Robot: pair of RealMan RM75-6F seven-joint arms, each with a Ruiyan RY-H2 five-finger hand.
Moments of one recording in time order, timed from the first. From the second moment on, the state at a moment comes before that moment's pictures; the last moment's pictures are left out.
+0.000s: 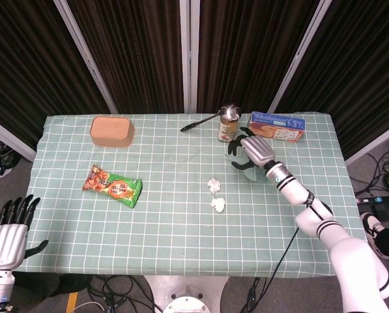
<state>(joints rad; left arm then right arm) -0.02 -1.23 0.00 -1.62 1.50 1.54 0.23 0.95 -1.76 0.07 -0.49 -1.65 0.87 0.93</state>
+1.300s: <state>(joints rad) -0.02 -1.21 -0.01 -1.64 1.50 1.54 0.25 0.93 -1.85 0.01 -0.48 -1.64 1.07 1.26</state>
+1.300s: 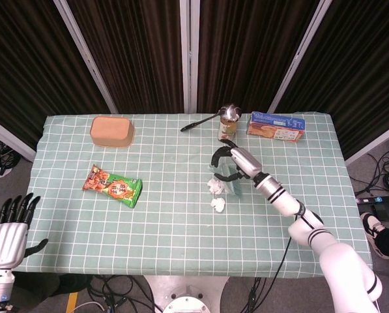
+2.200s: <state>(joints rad) -0.03 -1.22 -0.01 -1.61 1.52 1.53 0.23 0.80 -1.69 -0.03 -0.74 -1.67 1.34 1.21</state>
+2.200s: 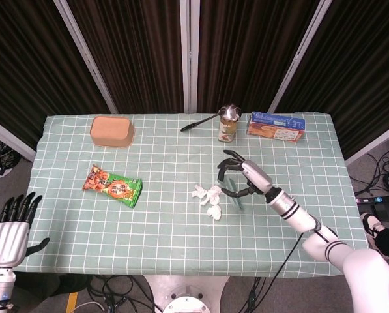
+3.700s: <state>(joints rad) -0.08 -1.25 -0.03 -1.55 1.53 1.49 0.20 0.30 -1.24 -0.03 -1.34 -1.49 1.51 0.24</state>
